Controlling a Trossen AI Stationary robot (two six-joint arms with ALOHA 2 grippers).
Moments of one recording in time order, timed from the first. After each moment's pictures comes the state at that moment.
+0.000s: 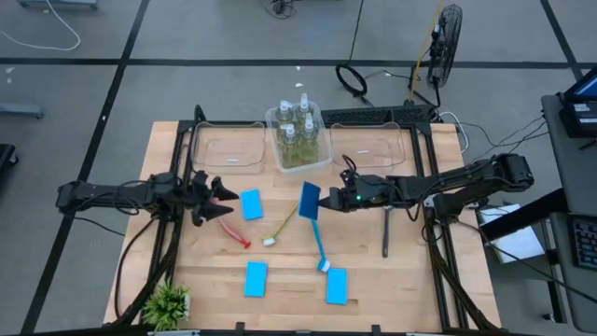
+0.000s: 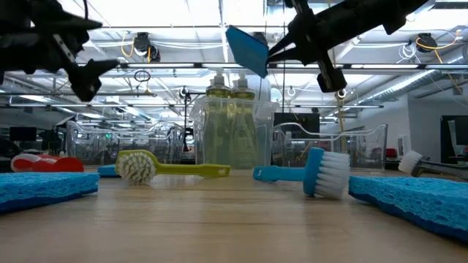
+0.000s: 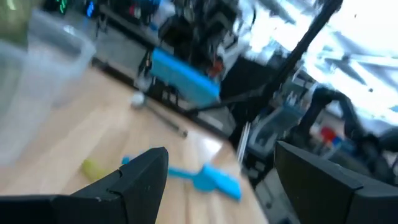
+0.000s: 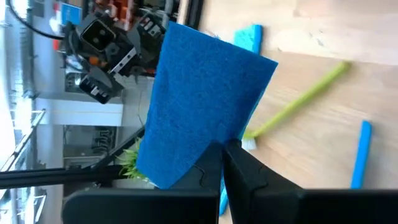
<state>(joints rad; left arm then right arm) 0.03 0.24 0.02 0.31 0.16 -0.59 0.07 1.33 0.74 0.21 0.08 1.40</state>
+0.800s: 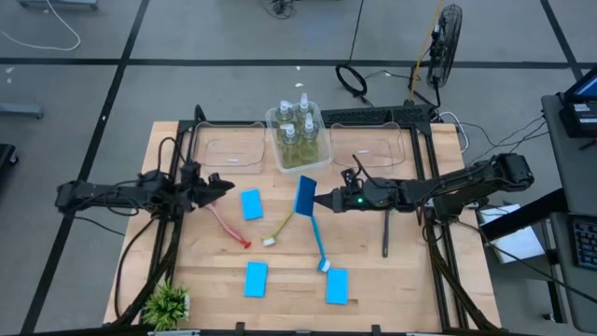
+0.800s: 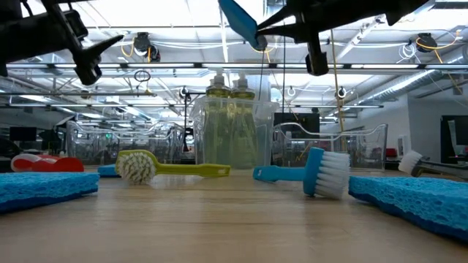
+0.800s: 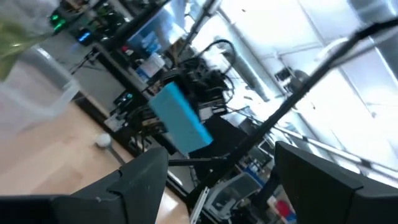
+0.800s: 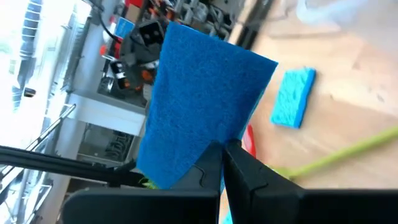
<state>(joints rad) 0.03 0.27 0.02 0.55 0.05 -0.87 0.12 1.33 0.74 0.39 0.22 1.20</state>
